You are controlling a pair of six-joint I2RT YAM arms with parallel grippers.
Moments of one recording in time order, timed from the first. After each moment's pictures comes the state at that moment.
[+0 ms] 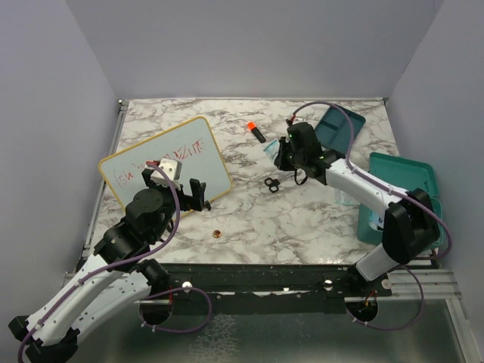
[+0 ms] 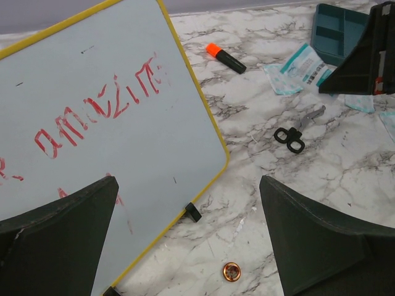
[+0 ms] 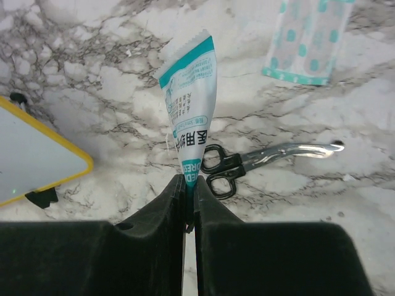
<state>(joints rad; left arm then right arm) -0.75 0.54 0.73 -0.40 -0.43 -0.16 0.56 1.60 1.16 -0.26 0.05 0.41</state>
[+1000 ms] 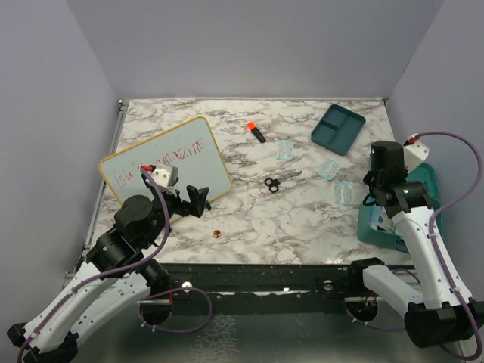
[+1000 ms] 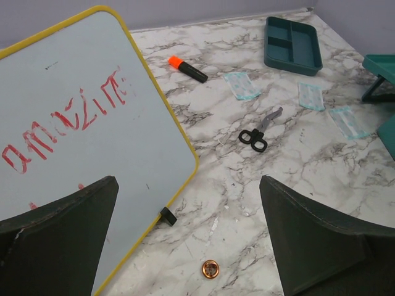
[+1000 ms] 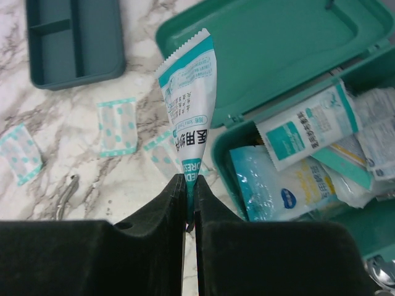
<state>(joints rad) -0.75 0.46 0.73 -0.40 -0.30 -0.17 0.15 0.94 1.03 -0.81 0.61 0.66</state>
